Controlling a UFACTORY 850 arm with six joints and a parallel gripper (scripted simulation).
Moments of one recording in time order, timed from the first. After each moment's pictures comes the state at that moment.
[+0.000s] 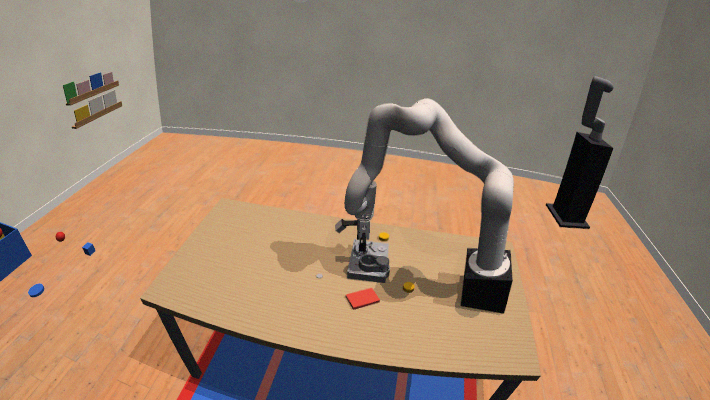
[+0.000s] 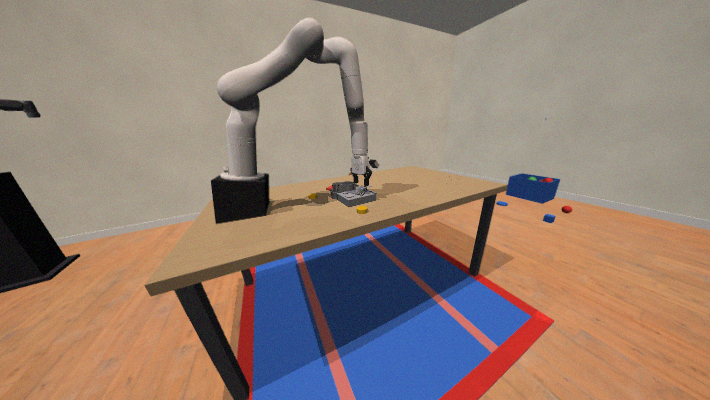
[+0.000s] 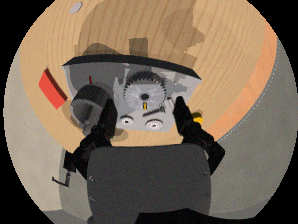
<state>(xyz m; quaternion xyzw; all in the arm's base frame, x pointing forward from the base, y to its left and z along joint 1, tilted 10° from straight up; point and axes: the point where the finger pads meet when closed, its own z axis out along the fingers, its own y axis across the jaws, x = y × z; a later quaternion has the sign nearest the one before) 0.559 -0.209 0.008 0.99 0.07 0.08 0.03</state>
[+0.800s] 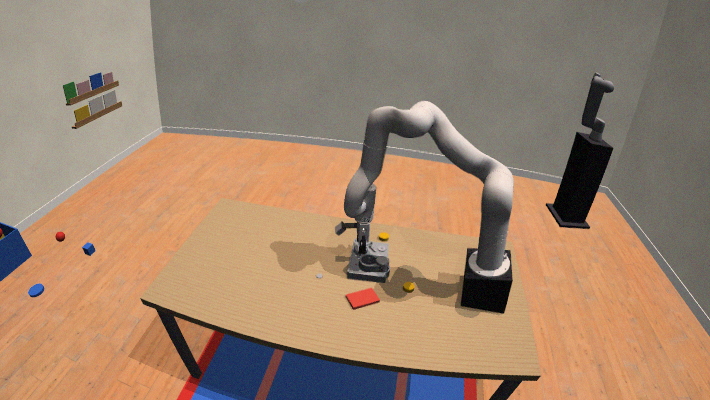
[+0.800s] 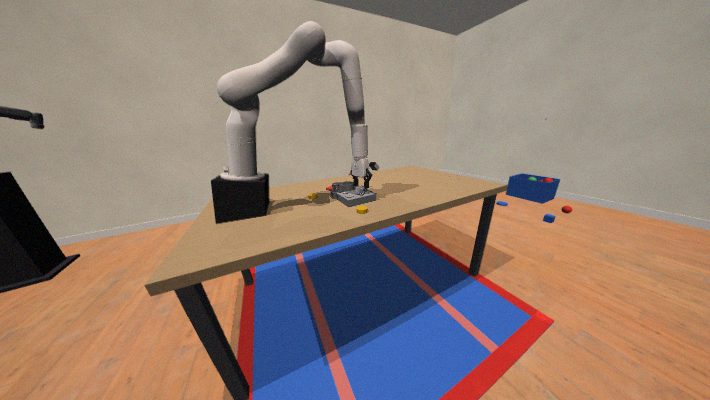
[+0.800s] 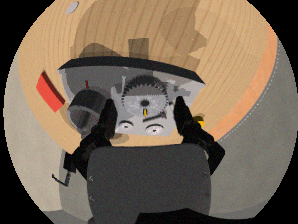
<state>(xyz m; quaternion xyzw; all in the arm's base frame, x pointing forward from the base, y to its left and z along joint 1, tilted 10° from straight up) 0.561 -0.209 -0.005 0.99 0.07 0.08 0.03</state>
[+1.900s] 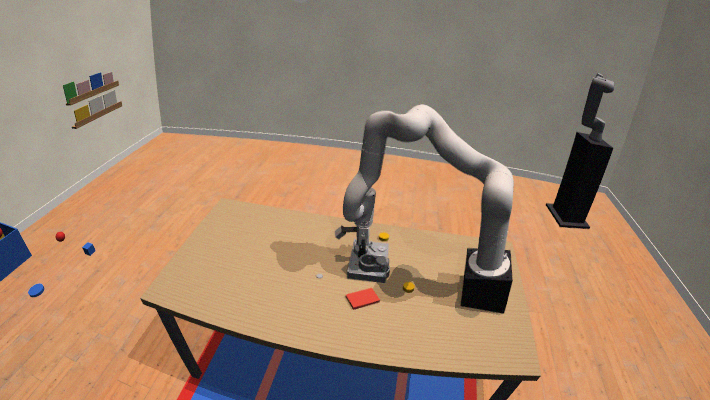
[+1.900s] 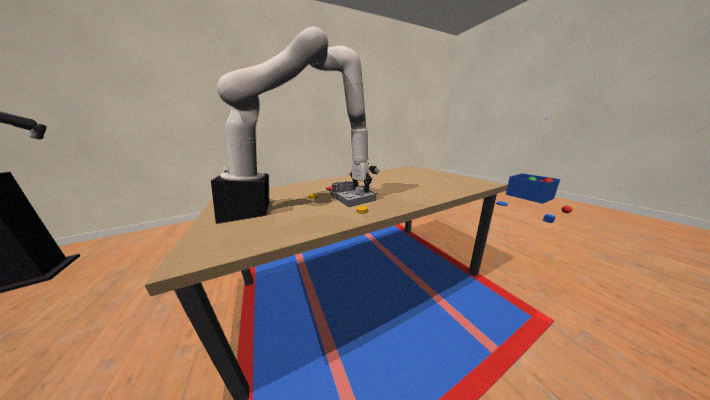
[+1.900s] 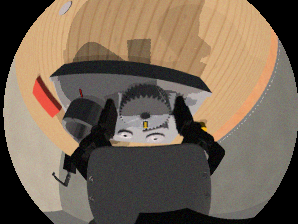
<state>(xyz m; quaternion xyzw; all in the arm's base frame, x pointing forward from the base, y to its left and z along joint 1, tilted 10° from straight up) 0.564 -0.210 -0.026 0.99 0.07 0.08 0.03</state>
